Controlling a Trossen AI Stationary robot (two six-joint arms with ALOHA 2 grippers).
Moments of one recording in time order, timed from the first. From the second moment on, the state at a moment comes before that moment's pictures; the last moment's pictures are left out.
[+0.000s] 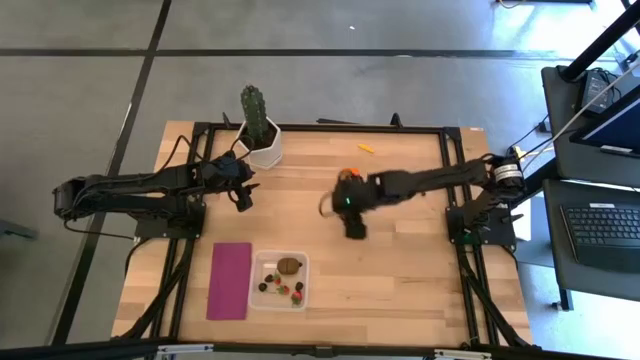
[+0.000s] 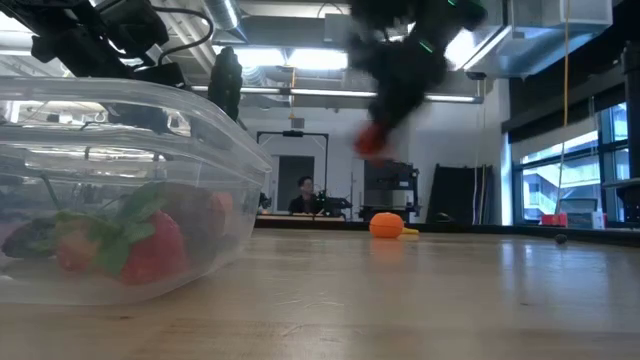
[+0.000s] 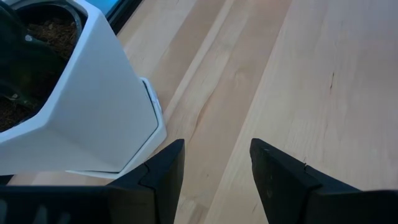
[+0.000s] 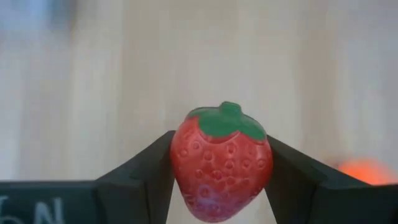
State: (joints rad) left arm 0.32 0.79 0.43 -0.39 -0.23 0.04; right arm 0.01 1.71 1.24 -0.59 0.06 -0.03
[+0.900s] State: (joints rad) left arm 0.32 0.79 0.43 -0.39 -0.23 0.03; right arm 0.12 2.26 2.35 -0.85 -0.04 -0.02
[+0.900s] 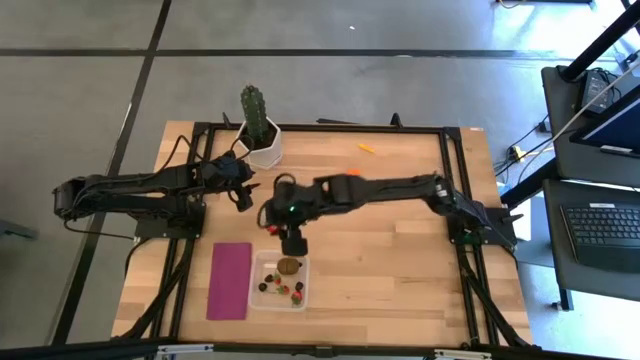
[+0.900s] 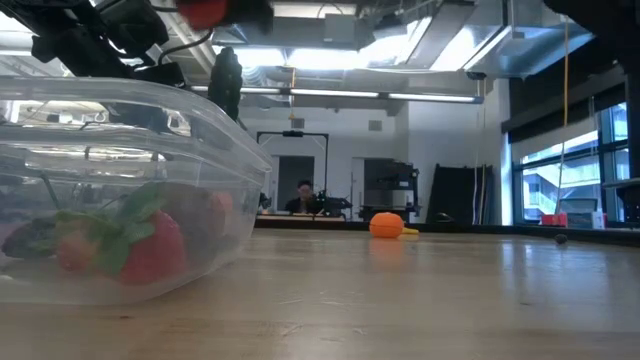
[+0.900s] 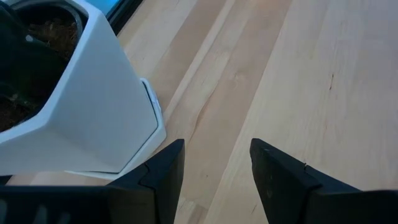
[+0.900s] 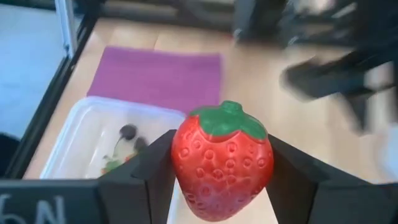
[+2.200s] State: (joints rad) left arm 0.32 0.79 0.43 -0.39 -0.23 -0.02; right arm 0.28 2.54 2.32 -0.86 -0.10 0.07
